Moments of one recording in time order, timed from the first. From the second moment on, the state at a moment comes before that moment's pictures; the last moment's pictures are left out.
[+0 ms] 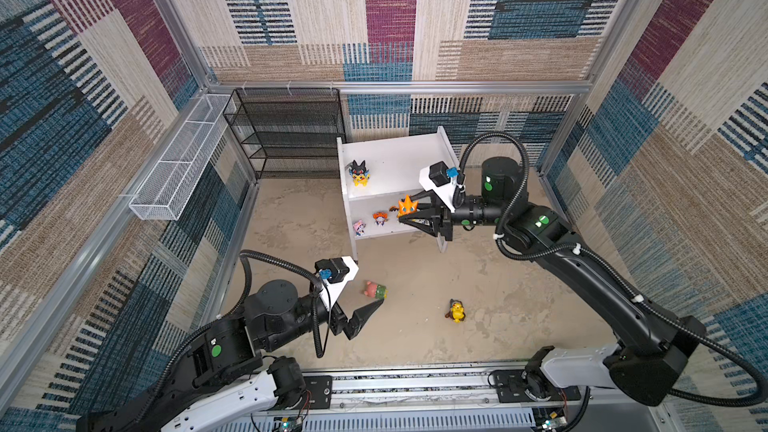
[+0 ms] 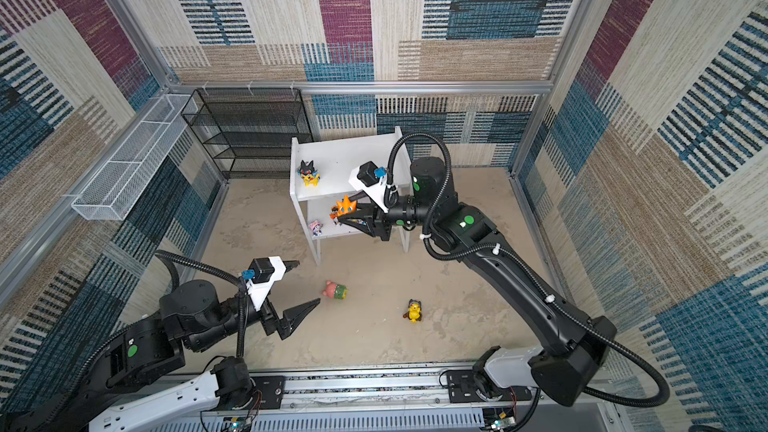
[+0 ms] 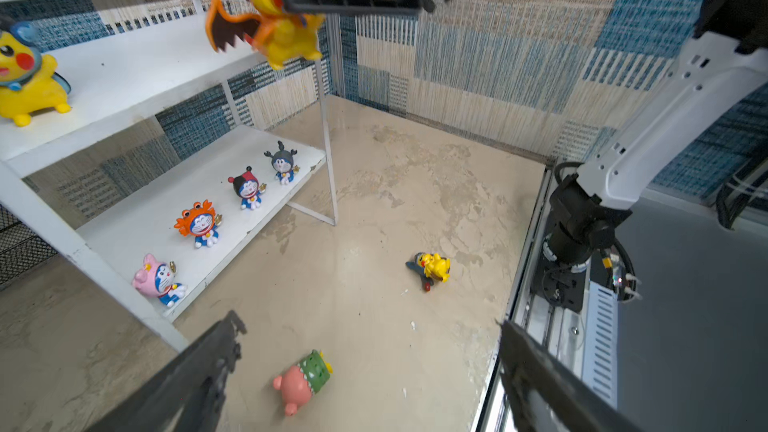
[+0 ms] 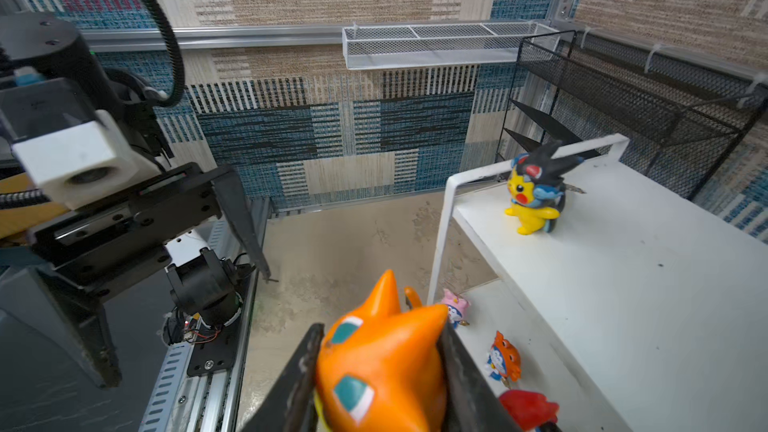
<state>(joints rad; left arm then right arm) -1.03 0.56 0.91 -0.63 -0.08 0.02 0.62 1.38 1.53 -0.43 -0.73 -0.21</state>
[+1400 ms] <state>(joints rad) -1.03 0.65 0.96 -0.40 -0.52 0.35 0.51 1.92 2.09 -0.54 -0.85 -0.33</state>
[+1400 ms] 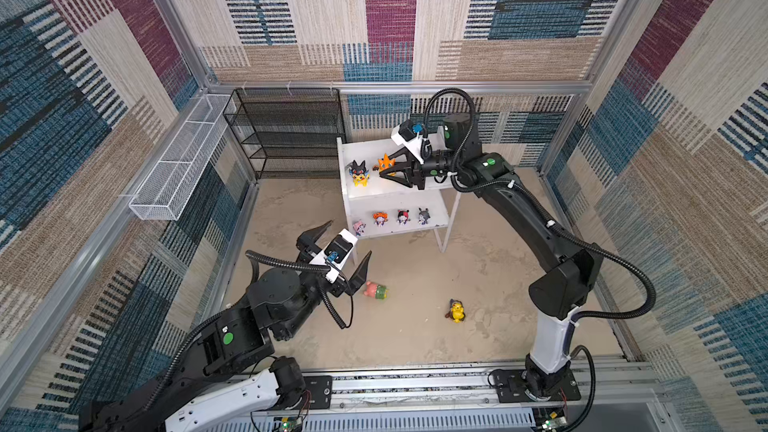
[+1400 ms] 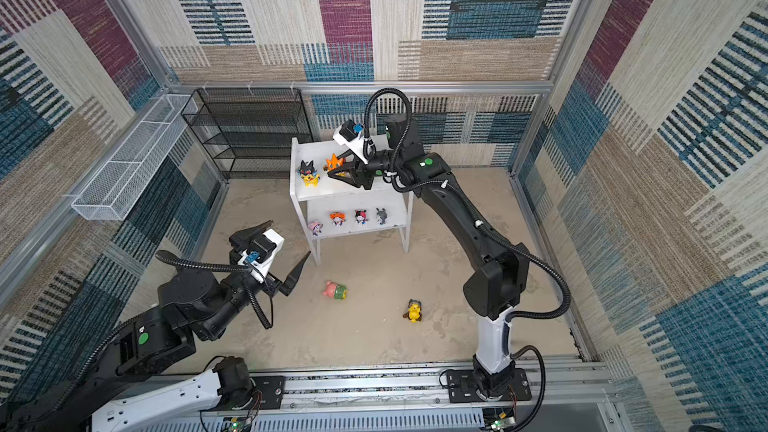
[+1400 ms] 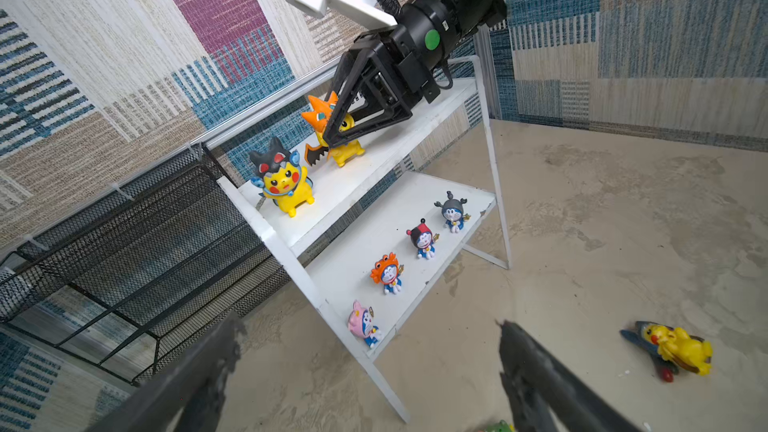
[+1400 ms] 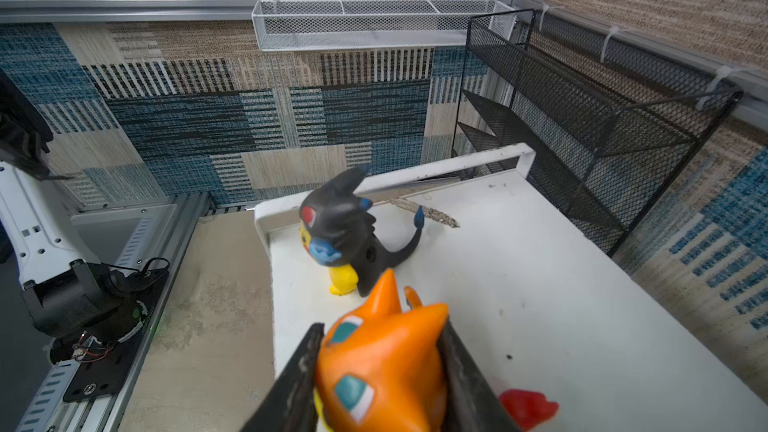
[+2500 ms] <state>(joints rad) -0.86 0.64 0.91 -0.38 -0.33 0.29 0.50 1.98 2.23 -0.70 -0.89 -0.41</state>
